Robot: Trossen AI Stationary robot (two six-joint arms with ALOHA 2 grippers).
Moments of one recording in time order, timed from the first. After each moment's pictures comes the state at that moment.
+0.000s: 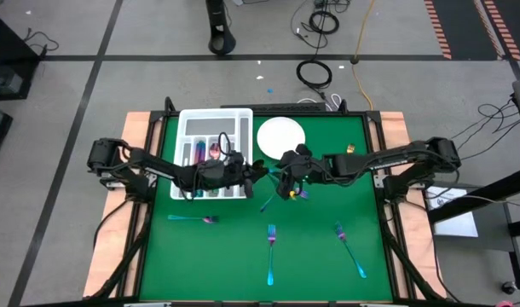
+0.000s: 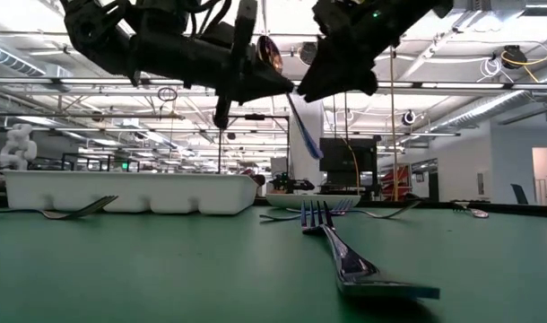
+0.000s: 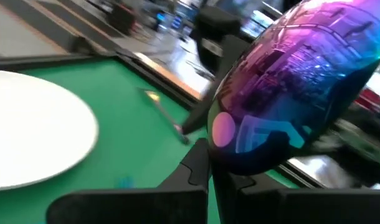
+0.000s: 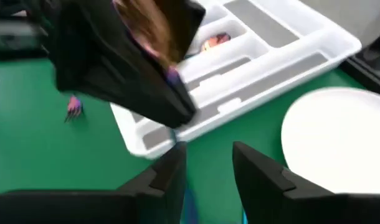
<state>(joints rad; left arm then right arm) -0.02 1.62 0.68 0.85 -0.24 -0.53 0.05 1.49 1.04 -0.21 0.34 0.41</state>
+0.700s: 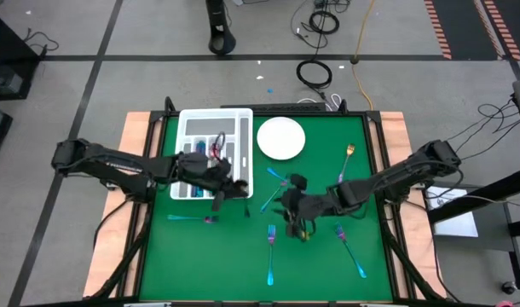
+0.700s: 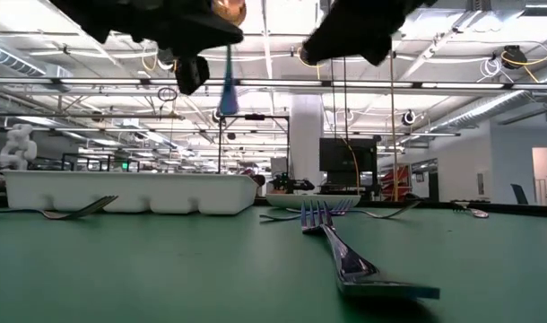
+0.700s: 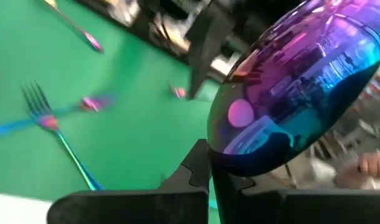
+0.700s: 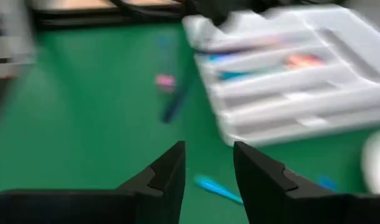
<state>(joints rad) -0.02 1.23 0.68 0.24 0.26 -0.54 0.33 1.51 1.03 -0.13 0.42 0.32</state>
